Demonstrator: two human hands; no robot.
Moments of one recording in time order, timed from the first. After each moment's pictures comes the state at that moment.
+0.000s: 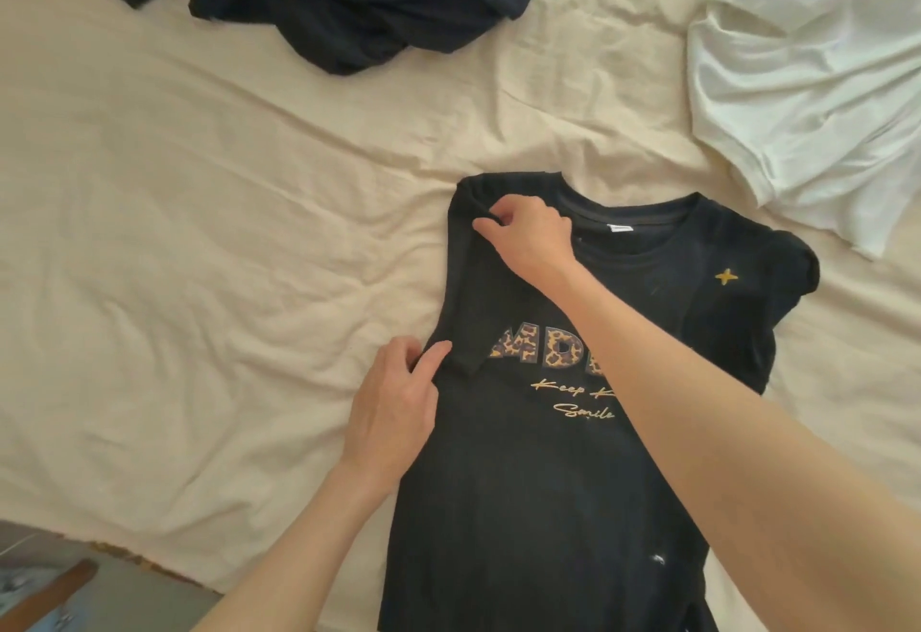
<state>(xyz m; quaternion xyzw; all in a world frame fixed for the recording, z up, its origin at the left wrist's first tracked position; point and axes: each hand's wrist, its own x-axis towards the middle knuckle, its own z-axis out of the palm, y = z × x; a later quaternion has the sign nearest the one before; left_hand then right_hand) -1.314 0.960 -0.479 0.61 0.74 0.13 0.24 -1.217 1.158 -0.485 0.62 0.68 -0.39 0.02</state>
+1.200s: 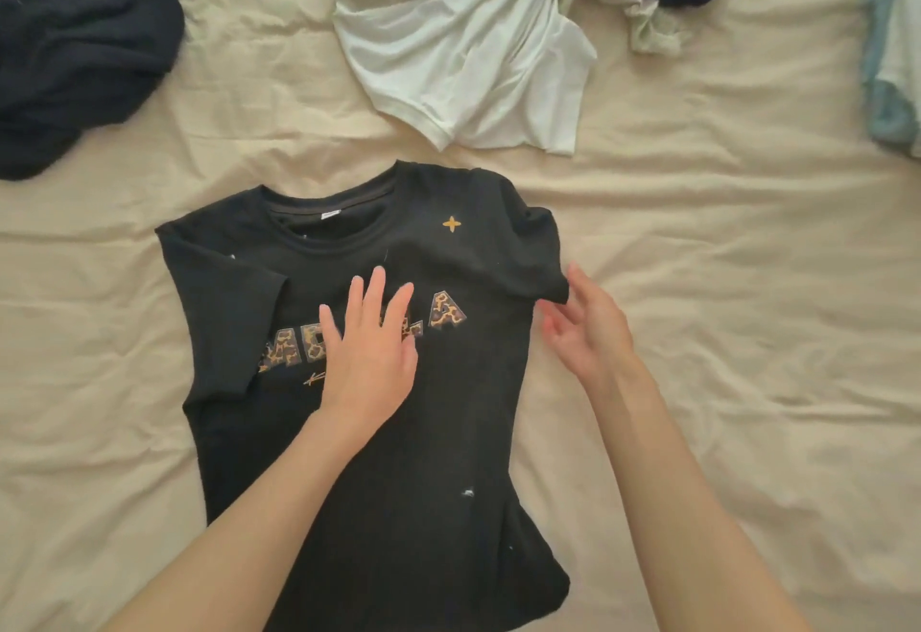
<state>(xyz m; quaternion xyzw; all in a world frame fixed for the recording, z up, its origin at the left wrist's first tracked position) -1.128 1.034 -0.466 0.71 0.66 -0.07 0.23 -0.917 1.062 -0.444 0.62 -0.13 -0.62 -0.46</state>
